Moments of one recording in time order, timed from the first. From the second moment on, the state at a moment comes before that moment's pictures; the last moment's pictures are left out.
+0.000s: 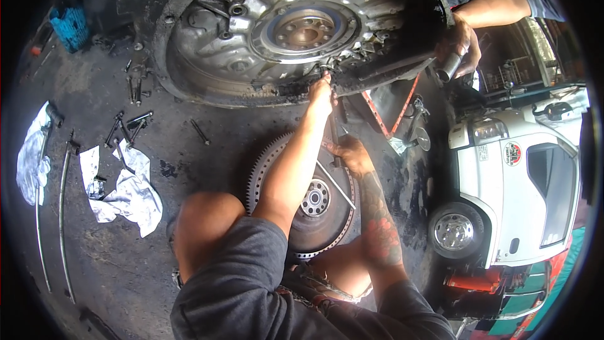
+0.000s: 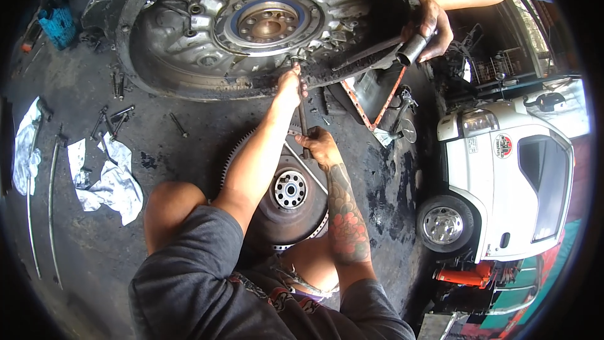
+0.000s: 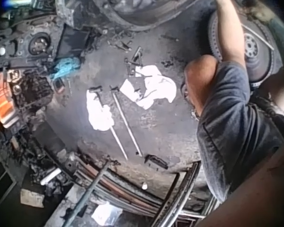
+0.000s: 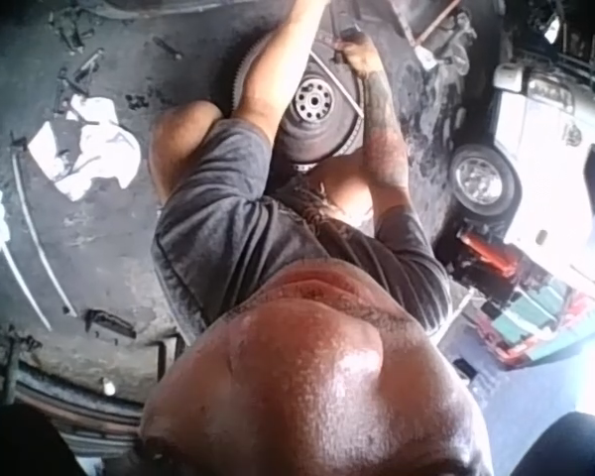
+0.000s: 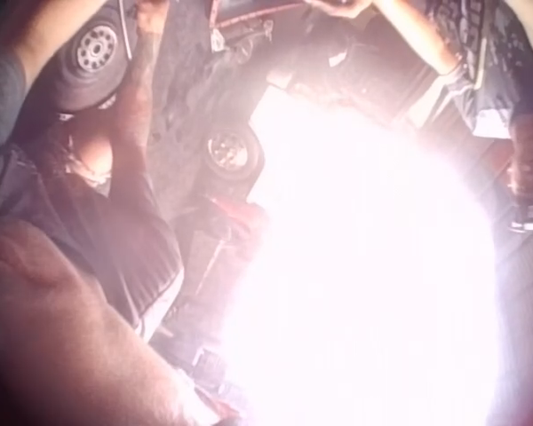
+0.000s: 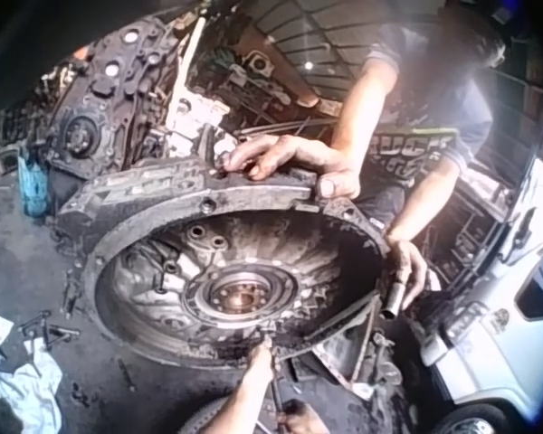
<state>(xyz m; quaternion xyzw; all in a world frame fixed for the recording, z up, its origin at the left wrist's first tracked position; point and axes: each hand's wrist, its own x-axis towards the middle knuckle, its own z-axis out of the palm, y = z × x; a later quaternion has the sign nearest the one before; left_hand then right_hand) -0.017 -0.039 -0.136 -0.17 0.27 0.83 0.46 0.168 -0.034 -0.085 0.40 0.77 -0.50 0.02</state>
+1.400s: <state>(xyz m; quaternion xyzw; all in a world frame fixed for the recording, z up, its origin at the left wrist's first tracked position) -0.002 -0.028 -0.152 -0.18 0.24 0.86 0.42 0.178 -0.040 -0.077 0.43 0.60 -0.68 0.01</state>
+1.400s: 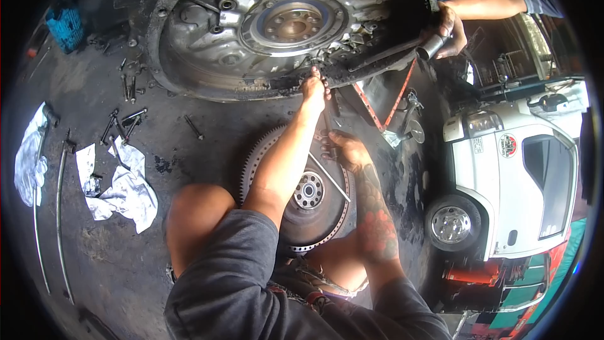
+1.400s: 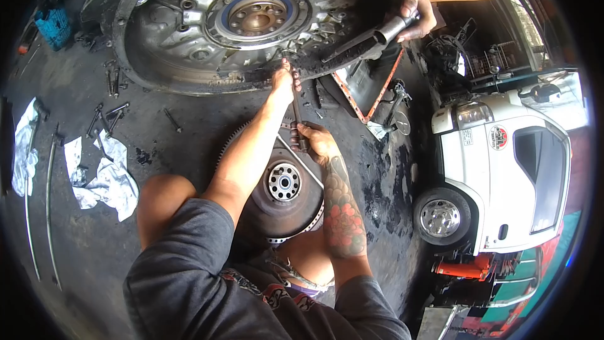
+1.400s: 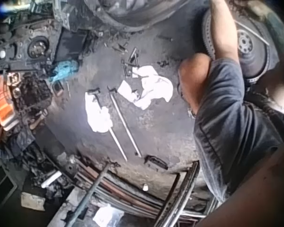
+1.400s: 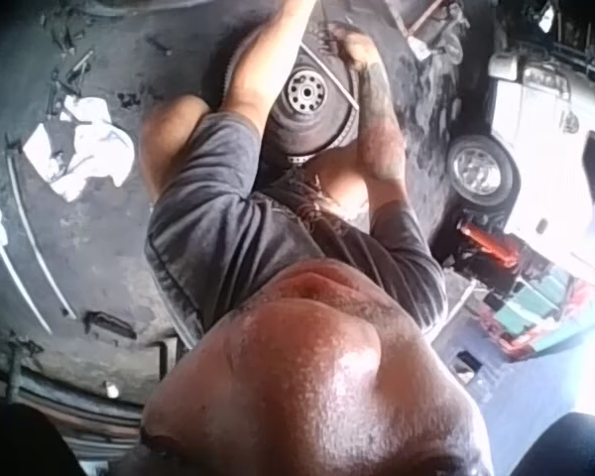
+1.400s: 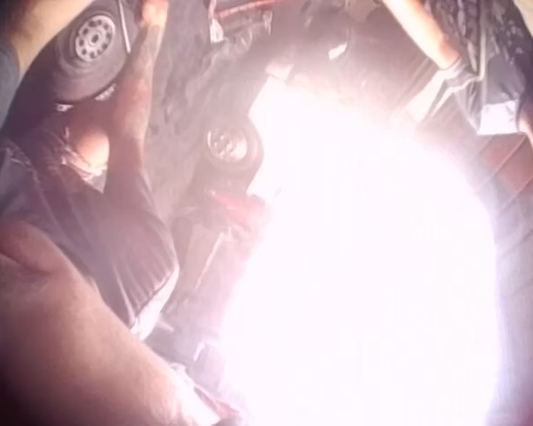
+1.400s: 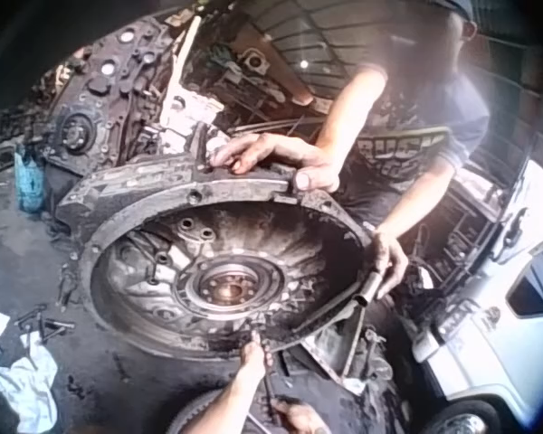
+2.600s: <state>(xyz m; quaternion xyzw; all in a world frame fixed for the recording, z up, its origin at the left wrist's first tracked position) -0.003 -0.028 -0.140 -0.21 0.24 0.85 0.42 0.176 -0.022 -0.089 0.42 0.83 -0.38 -0.02</state>
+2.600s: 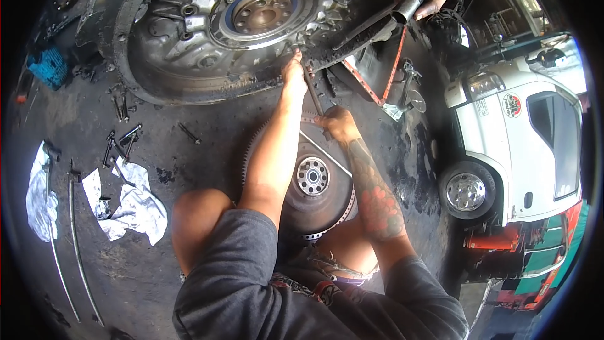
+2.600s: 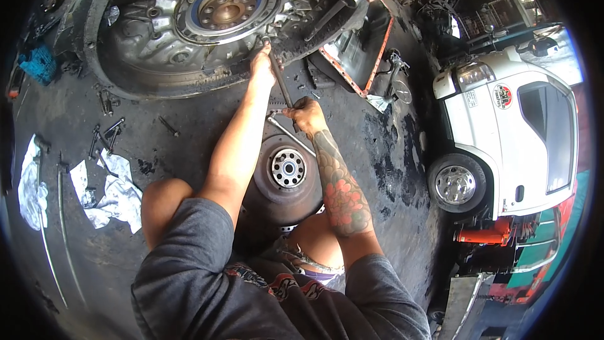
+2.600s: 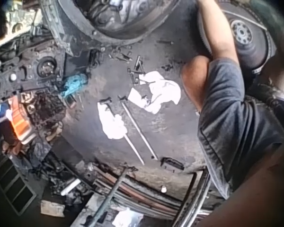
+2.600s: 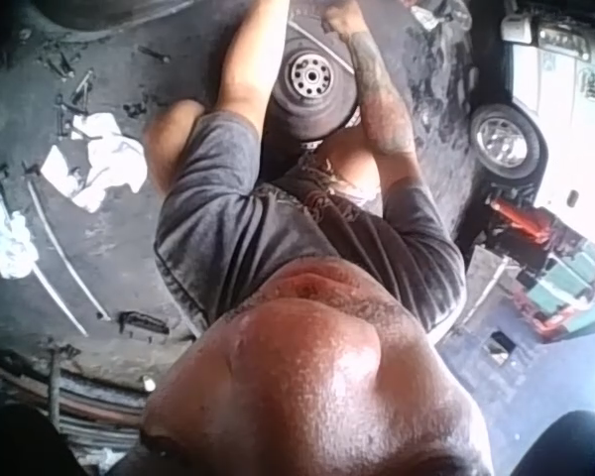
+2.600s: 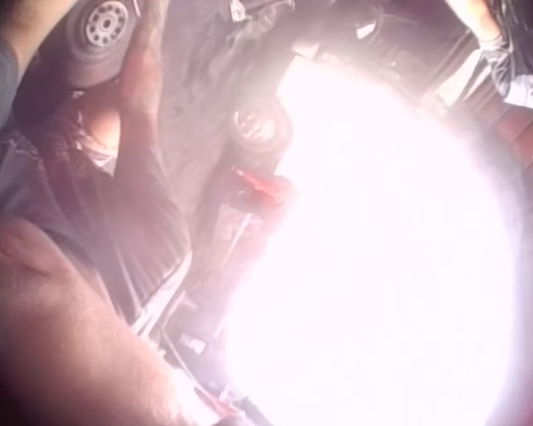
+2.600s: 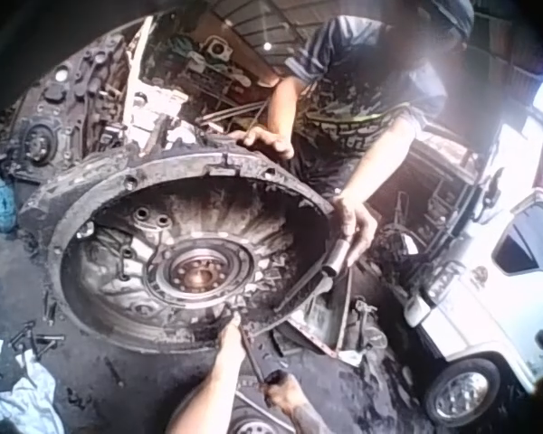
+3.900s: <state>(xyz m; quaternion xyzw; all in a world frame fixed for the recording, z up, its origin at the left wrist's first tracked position) -0.019 -0.033 -0.169 -0.19 0.15 0.89 0.38 0.166 -0.045 -0.082 0.41 0.67 -0.62 0.04</state>
